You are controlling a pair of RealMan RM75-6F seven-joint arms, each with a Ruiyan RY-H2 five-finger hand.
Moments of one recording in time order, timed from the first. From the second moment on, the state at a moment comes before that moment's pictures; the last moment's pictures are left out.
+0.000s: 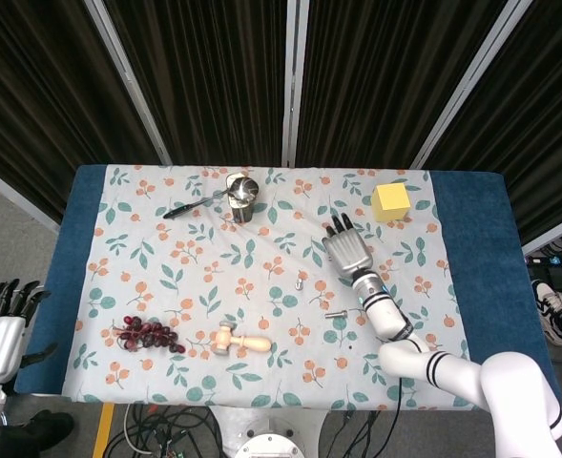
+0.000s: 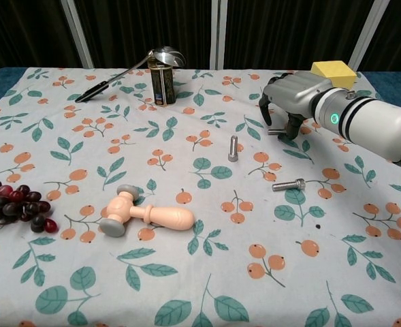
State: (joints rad) left arm -0.06 -1.18 -0.03 -1.57 1.48 1.50 0.13; right arm 0.92 -1.78 0.18 -1.01 -0.95 0.81 -0.62
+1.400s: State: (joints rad) left arm -0.05 -1.19 -0.03 -1.55 1.48 1.50 0.12; right arm 0.87 -1.70 0.28 -1.18 -0.93 0.76 -0.31
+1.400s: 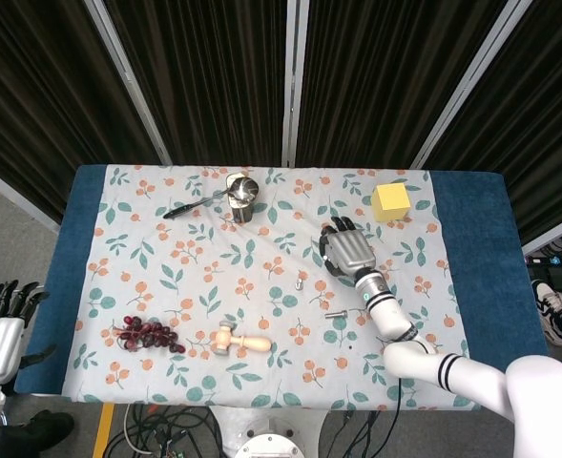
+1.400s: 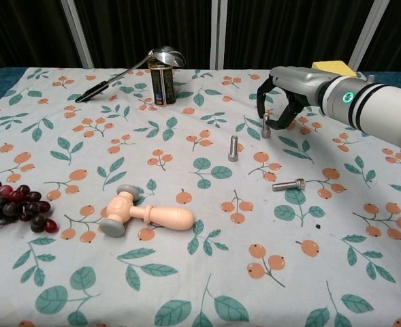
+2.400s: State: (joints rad) left arm -0.05 -1.19 -0.03 -1.55 1.48 1.50 0.12; right arm 0.85 -1.67 0.24 -1.17 -1.03 0.77 -0.18
